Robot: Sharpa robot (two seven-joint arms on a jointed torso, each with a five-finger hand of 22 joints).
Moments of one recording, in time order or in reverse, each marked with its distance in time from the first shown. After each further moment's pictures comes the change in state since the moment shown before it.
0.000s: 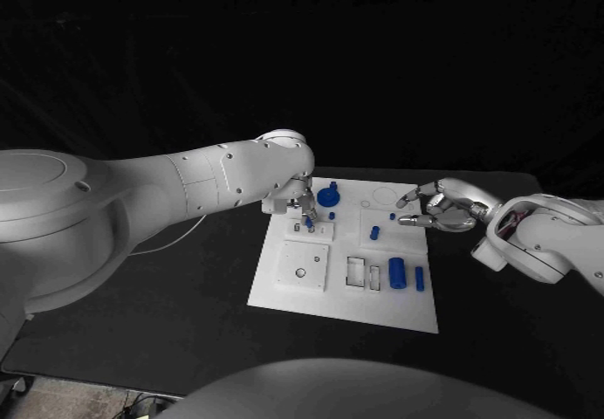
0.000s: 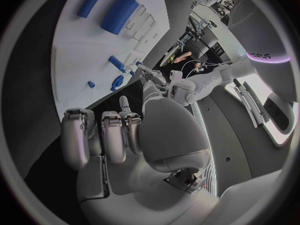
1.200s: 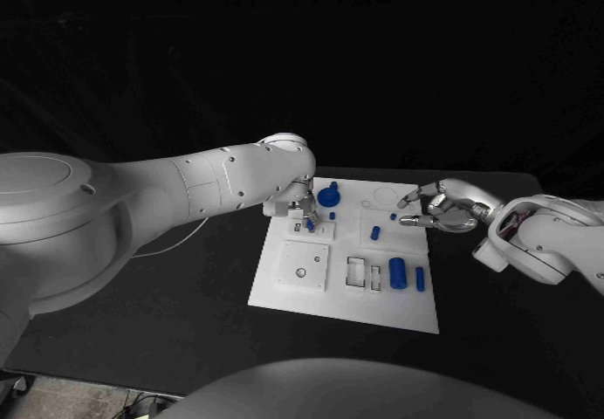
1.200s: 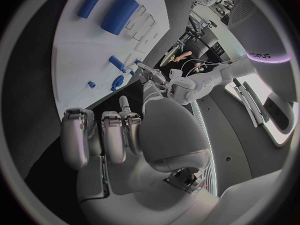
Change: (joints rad) left arm -0.010 0.004 -0.001 -0.003 0.001 -0.005 0.000; left_hand -0.006 -0.006 0.014 -0.001 -0.003 -0.004 0.004 -0.004 0.005 0.000 0.000 0.000 0.000 0.000 0.000 0.000 0.000 0.000 0.000 0.000 0.000 0.000; right arm -0.001 -0.002 0.000 0.000 0.001 0.001 0.001; right_hand -0.004 0.004 -0.003 -0.003 0.000 0.000 0.000 0.000 -0.001 0.000 0.000 0.000 0.000 0.000 0.000 0.000 0.000 0.000 -0.004 0.004 0.000 0.001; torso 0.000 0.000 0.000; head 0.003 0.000
